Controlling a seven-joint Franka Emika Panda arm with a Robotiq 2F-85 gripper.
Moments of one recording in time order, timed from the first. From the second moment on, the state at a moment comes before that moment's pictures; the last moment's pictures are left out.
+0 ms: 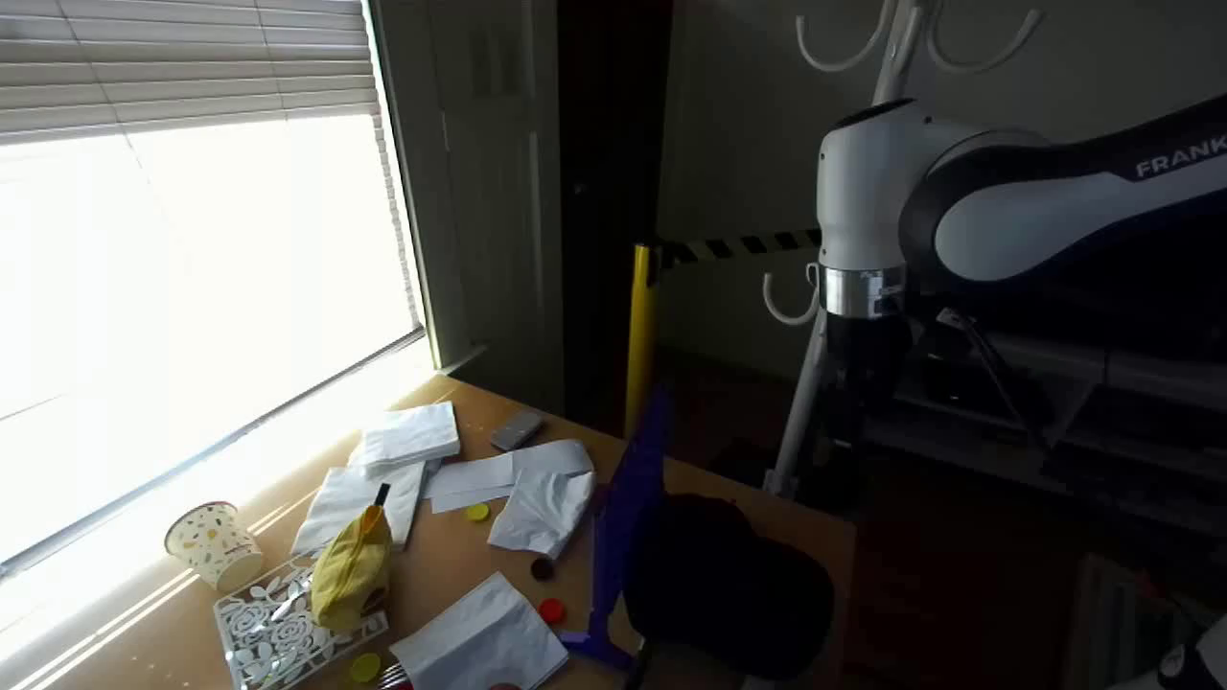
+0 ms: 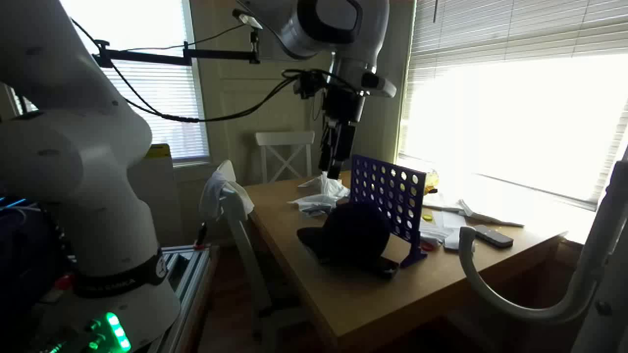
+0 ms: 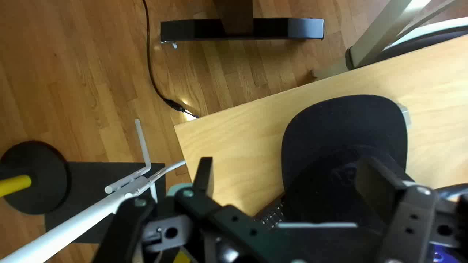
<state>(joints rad) 0.04 -0.28 0.15 -2.39 -0.01 1.88 0.21</state>
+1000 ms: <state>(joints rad) 0.04 -0.28 0.15 -2.39 -0.01 1.88 0.21</state>
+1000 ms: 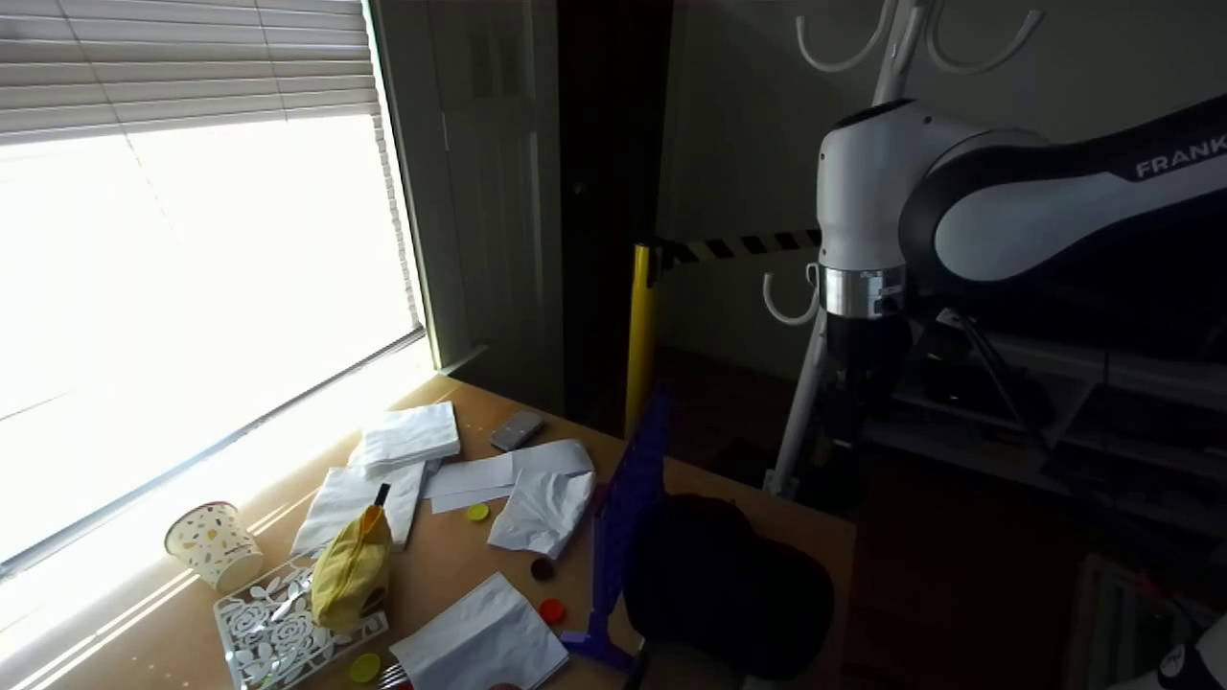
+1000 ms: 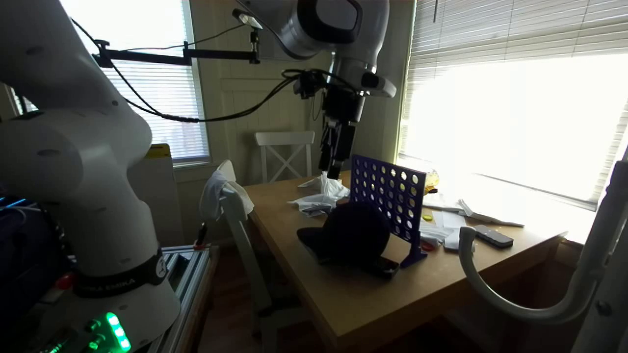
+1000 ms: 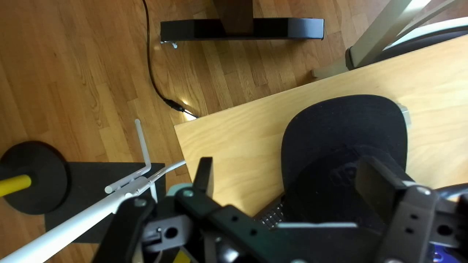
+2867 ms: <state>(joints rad) 0.07 -0.18 0.16 -2.24 -0.18 2.09 0.24</state>
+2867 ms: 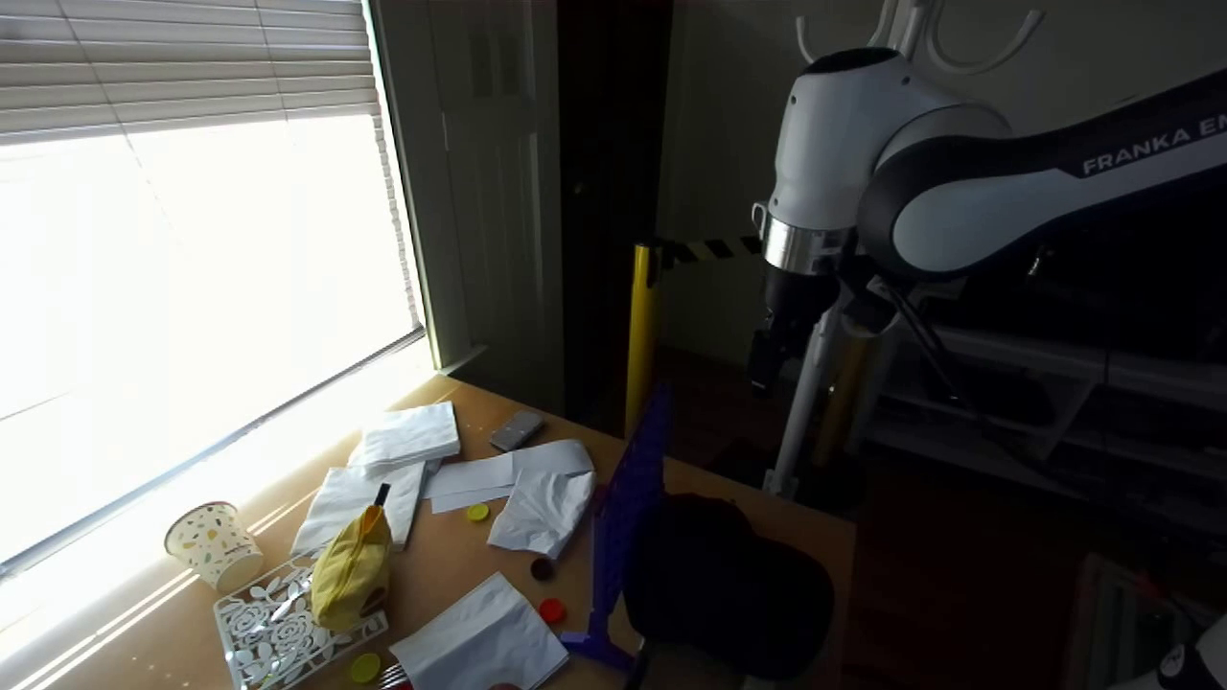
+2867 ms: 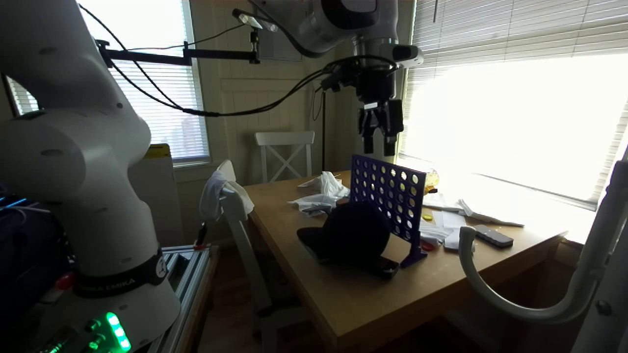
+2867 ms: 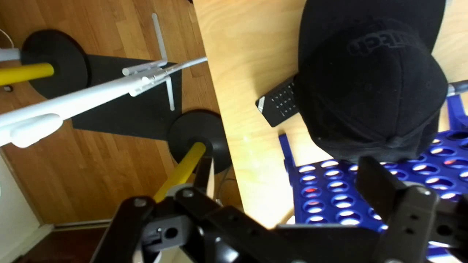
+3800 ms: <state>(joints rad) 0.16 0.04 0.22 -2.22 -0.08 2.29 0.20</state>
